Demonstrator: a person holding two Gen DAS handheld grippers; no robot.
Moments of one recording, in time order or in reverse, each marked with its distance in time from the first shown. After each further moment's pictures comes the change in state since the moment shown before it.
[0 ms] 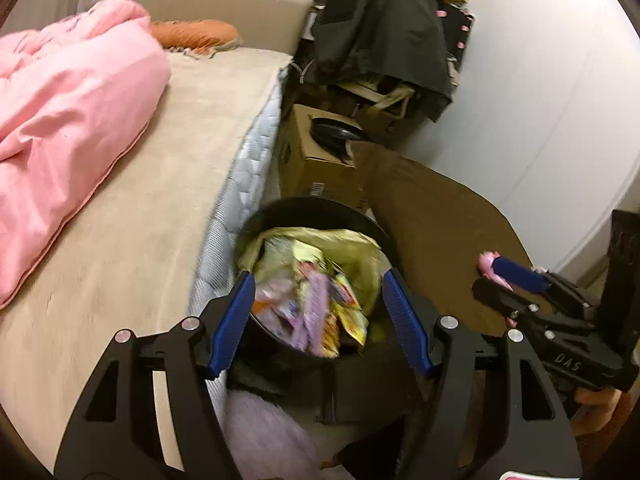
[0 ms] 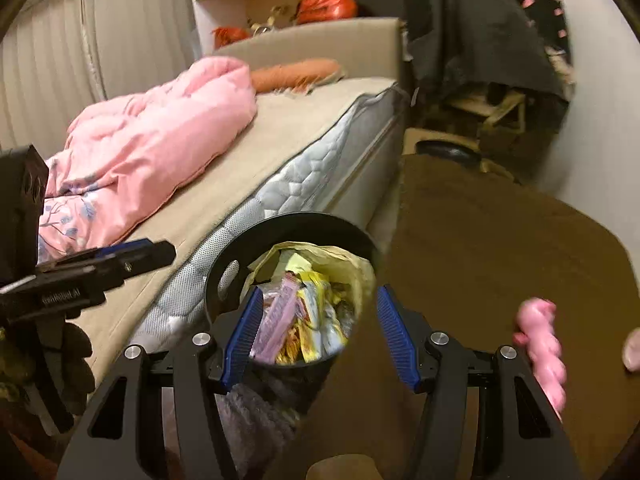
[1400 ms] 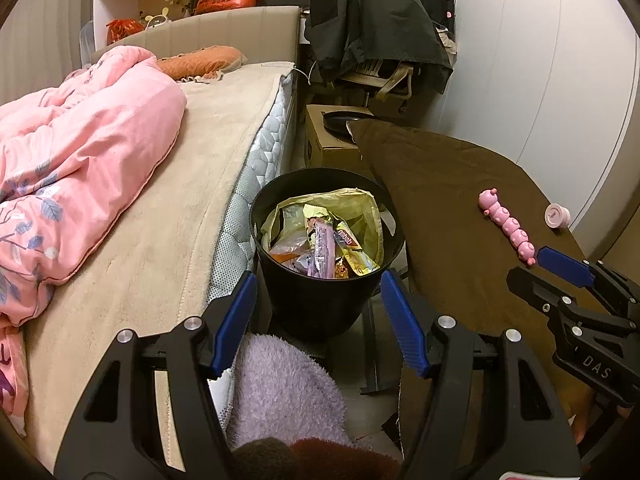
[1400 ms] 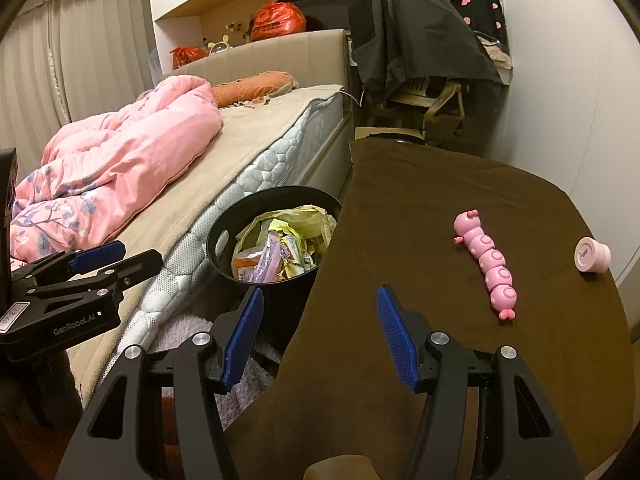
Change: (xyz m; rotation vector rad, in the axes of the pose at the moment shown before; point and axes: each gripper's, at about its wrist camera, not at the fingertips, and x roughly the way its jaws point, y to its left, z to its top) left arm -0.055 -0.049 -0.054 0.165 0.001 0.178; right arm -0.076 0.020 -0.071 0.106 -0.028 -0.132
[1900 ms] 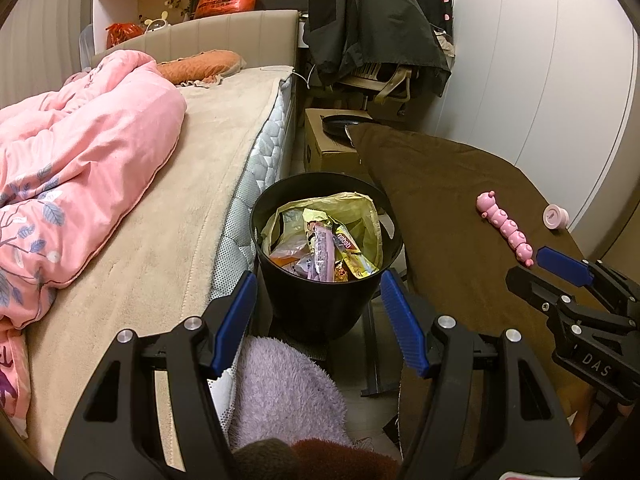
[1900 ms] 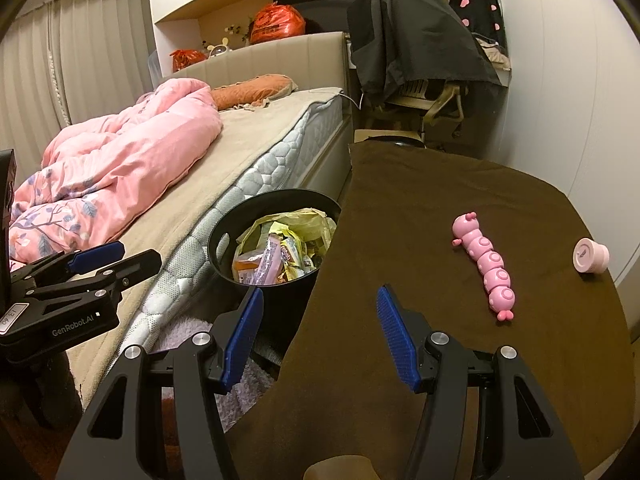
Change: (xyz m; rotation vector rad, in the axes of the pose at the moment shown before) left arm -0.004 0.000 0.001 0.007 -0.011 -0.001; right arm -0.005 0.001 0.002 0.004 -0.010 -0.005
